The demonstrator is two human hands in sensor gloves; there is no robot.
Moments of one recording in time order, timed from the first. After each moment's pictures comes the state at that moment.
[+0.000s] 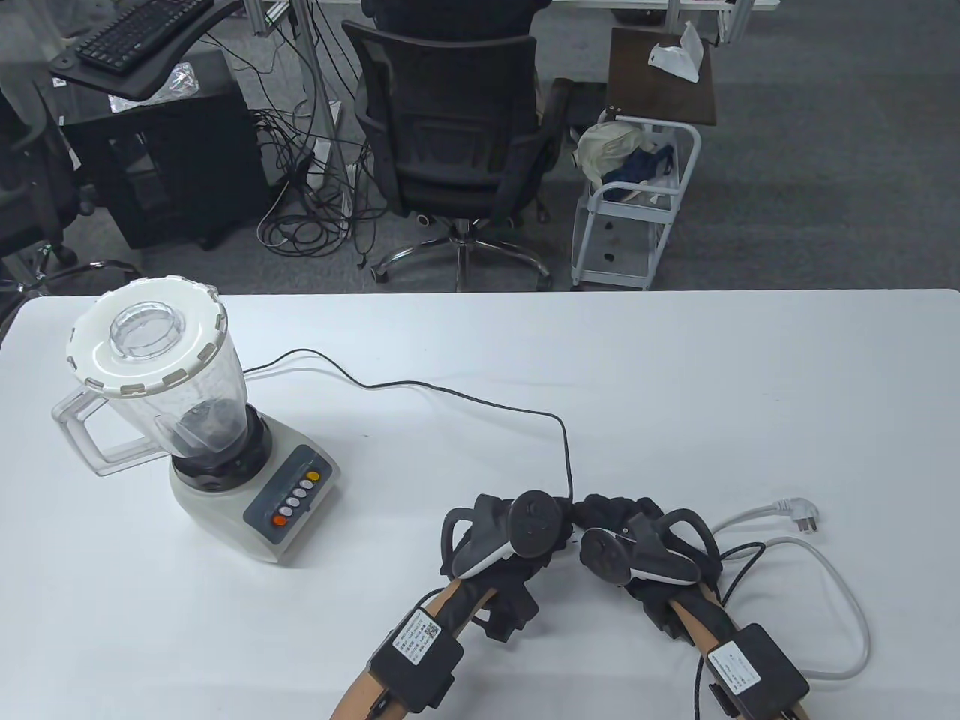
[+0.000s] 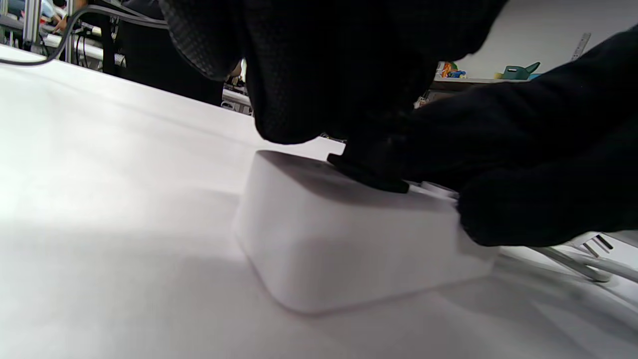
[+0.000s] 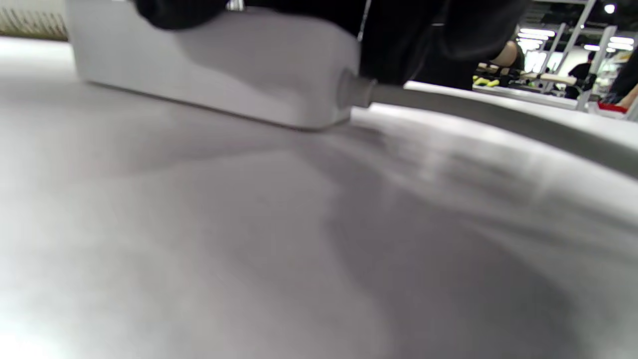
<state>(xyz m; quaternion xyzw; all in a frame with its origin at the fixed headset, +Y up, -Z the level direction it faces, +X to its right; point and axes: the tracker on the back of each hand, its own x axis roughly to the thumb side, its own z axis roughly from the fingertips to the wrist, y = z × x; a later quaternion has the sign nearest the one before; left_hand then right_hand) -0.002 -0.738 -0.322 -0.02 -0.19 0.17 0.97 0.157 -0.773 -0.319 -0.24 -0.04 -0.97 0.07</state>
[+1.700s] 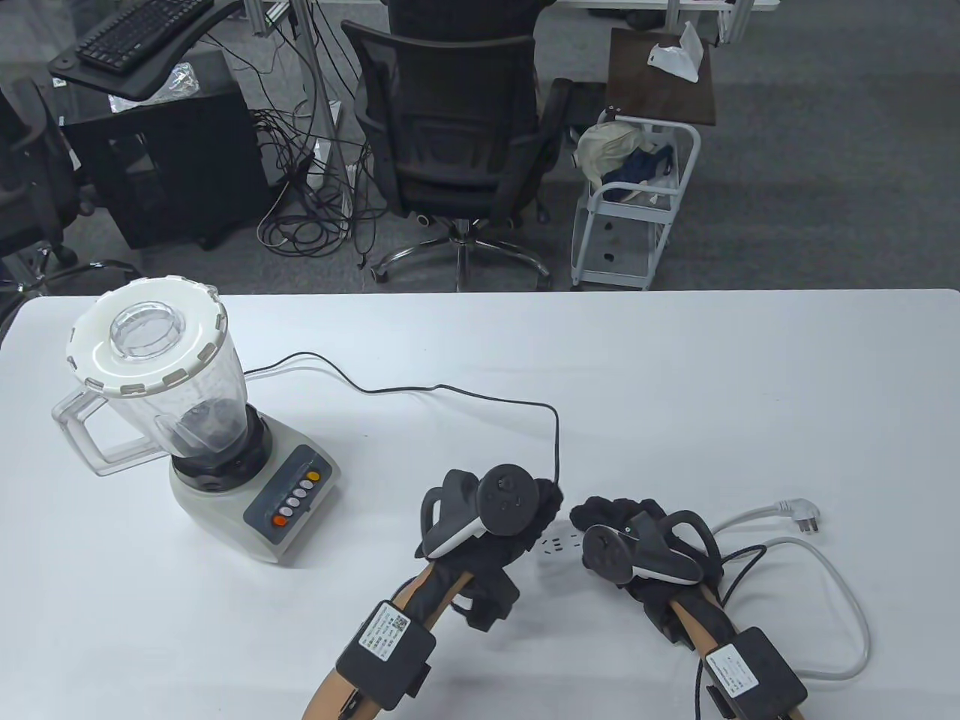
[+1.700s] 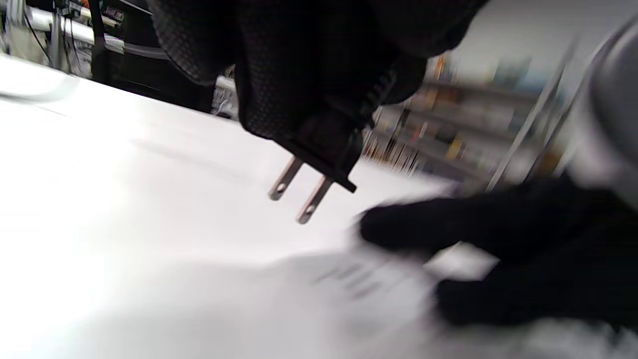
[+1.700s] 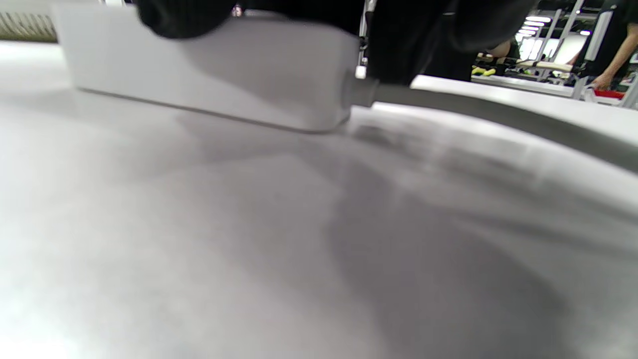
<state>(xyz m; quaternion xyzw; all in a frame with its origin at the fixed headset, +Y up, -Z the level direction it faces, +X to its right) -0.039 -0.697 -0.322 -0.09 -0.20 0.11 0.97 0.158 -0.773 -0.318 -0.23 -0.05 -0.97 0.07</state>
